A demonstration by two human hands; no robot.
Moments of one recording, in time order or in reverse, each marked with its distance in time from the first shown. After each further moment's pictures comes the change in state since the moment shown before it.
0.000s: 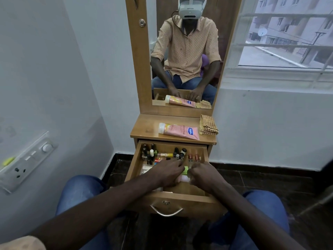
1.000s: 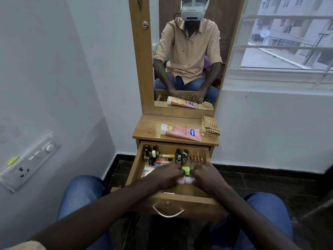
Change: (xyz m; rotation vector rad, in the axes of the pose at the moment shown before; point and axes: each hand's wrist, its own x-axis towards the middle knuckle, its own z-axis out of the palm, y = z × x) left_hand -0.008 0.001 0.007 -0.230 0.050 0.000; right_hand 0.004 -0.001 0.006 -0.194 -0.022 0.018
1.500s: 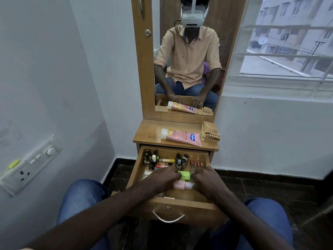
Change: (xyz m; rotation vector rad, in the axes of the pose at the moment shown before) left_hand -0.009 -0.014 -0.002 0.020 0.034 -0.001; right_hand -0.001 0.004 0.001 0.043 0.005 0.003
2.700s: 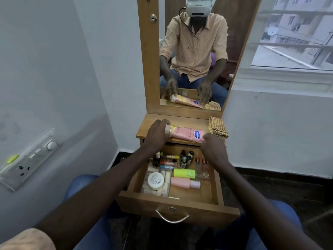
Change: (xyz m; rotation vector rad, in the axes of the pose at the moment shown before) left_hand 0.048 -0.082 -0.060 -0.371 0.538 -0.493; right_hand 0.080 0.029 -0.038 0.533 0.225 0.685
